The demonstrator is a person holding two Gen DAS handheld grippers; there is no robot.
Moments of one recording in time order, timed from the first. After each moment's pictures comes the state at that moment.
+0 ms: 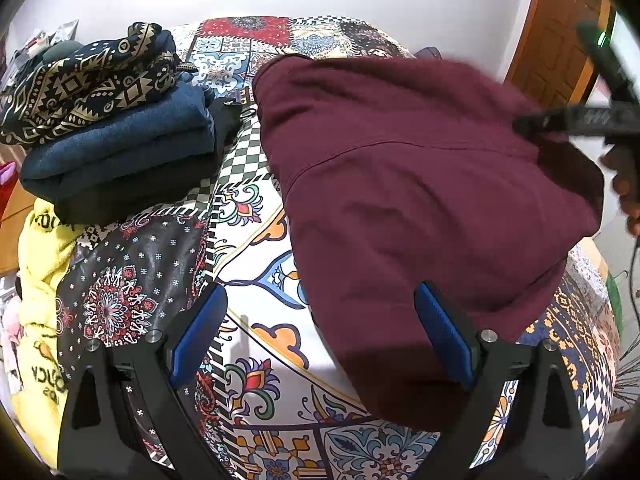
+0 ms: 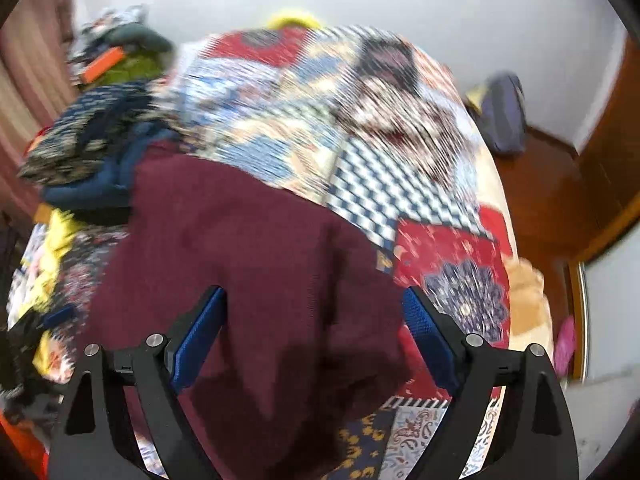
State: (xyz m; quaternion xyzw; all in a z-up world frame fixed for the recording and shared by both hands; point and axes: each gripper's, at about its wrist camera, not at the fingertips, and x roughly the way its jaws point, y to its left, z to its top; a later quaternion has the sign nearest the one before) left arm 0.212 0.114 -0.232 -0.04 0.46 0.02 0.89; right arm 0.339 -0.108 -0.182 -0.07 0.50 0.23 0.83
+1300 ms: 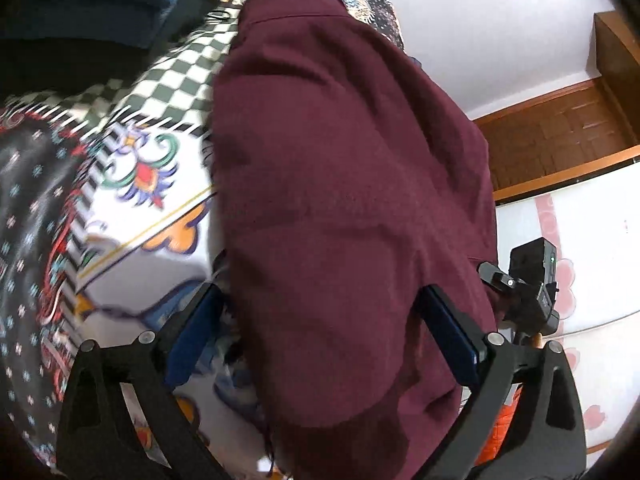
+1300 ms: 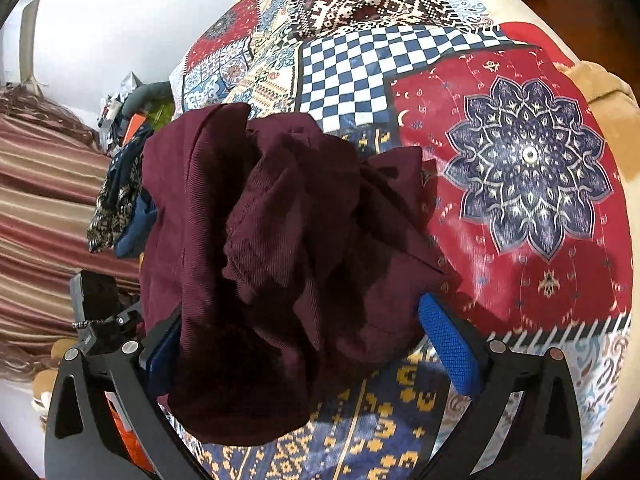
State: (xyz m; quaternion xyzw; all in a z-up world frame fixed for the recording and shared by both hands) left arm 0.292 0.155 -0.273 -0.36 0.51 -0.10 0.77; right arm 0.363 -0.173 -0.266 0.20 0.60 0.32 0.71
